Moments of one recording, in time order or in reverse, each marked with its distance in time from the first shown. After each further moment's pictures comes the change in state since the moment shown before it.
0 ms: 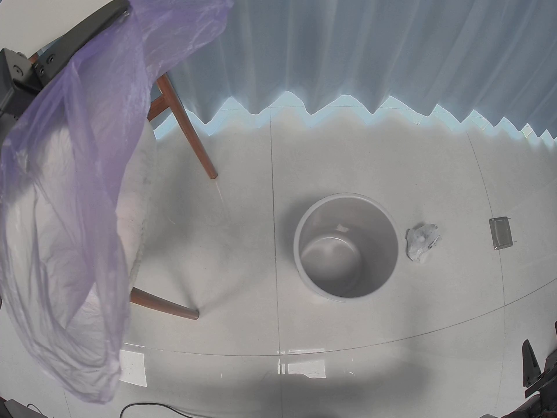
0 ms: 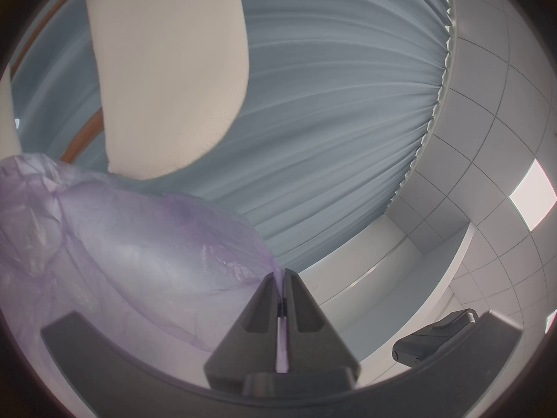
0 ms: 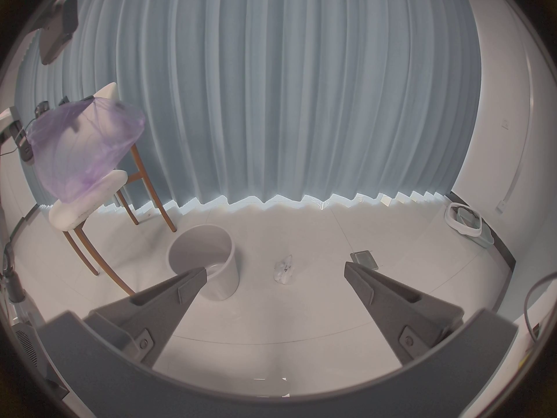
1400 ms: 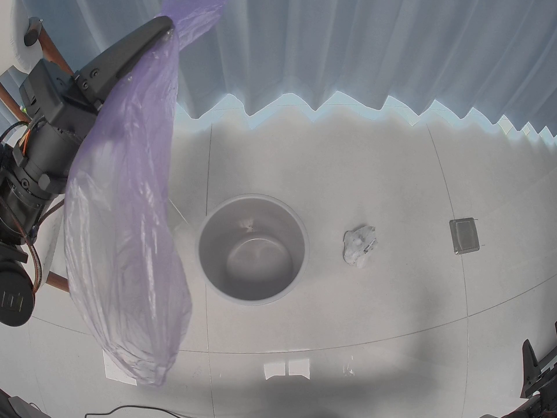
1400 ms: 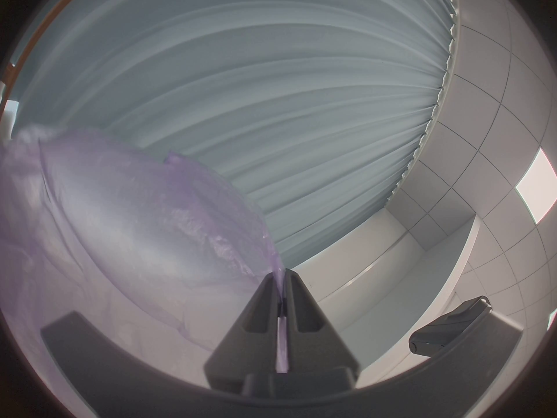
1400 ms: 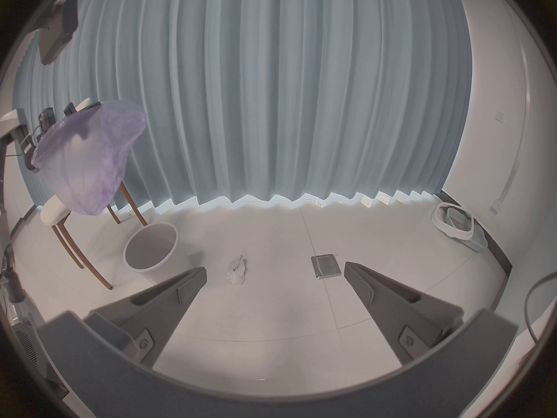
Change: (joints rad) left arm -0.061 0.126 0.019 -0.141 0.034 0.013; right arm -0.001 0.000 0.000 0.000 0.000 0.000
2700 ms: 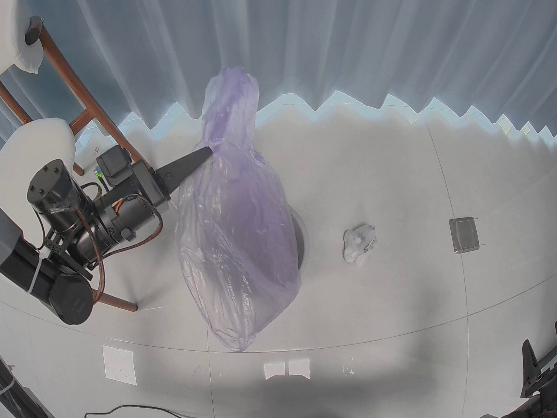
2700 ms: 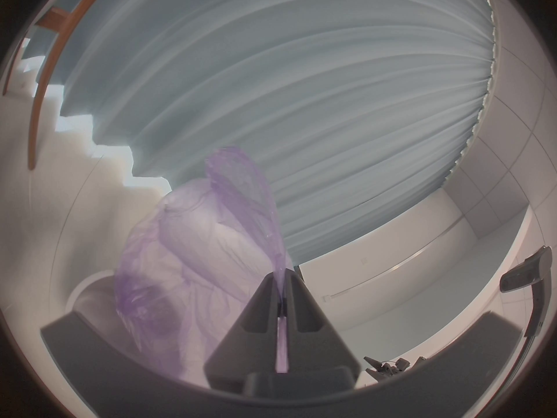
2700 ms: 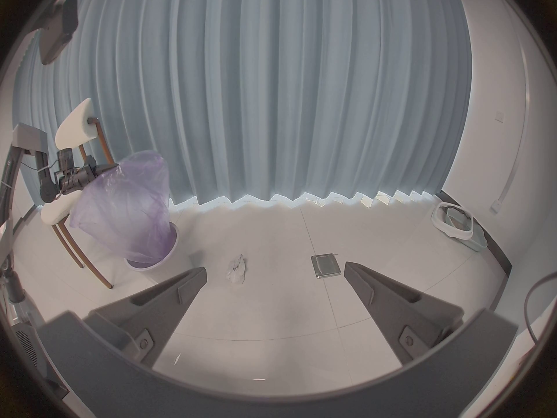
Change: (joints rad) left arm 0.159 0.343 0.091 -0.087 -0.070 0.112; right arm 0.000 0.000 0.000 0.000 0.000 0.000
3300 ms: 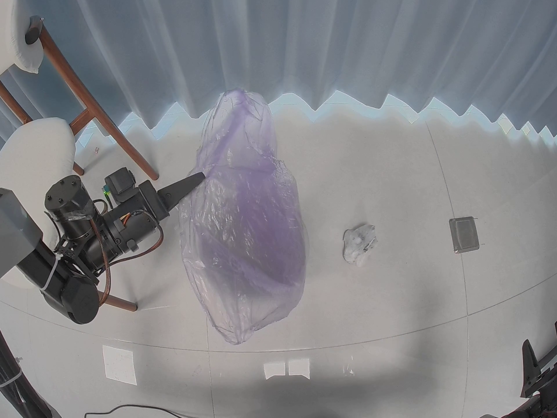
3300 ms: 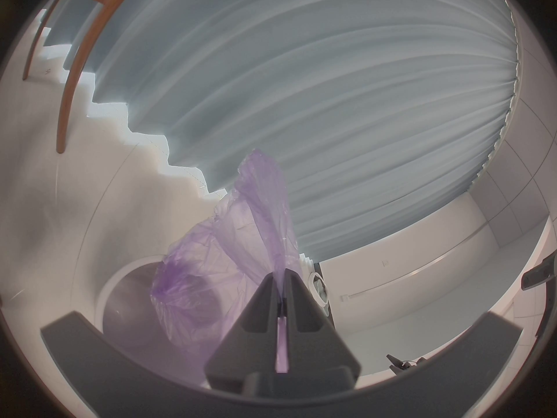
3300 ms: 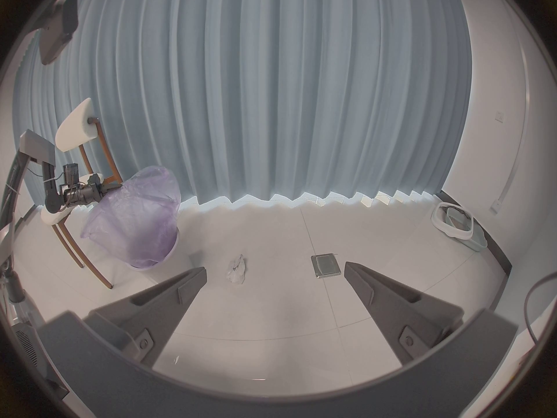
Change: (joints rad) left arm 0.074 0.111 0.013 -0.002 0.000 0.013; right arm 0.000 0.000 0.000 0.000 0.000 0.000
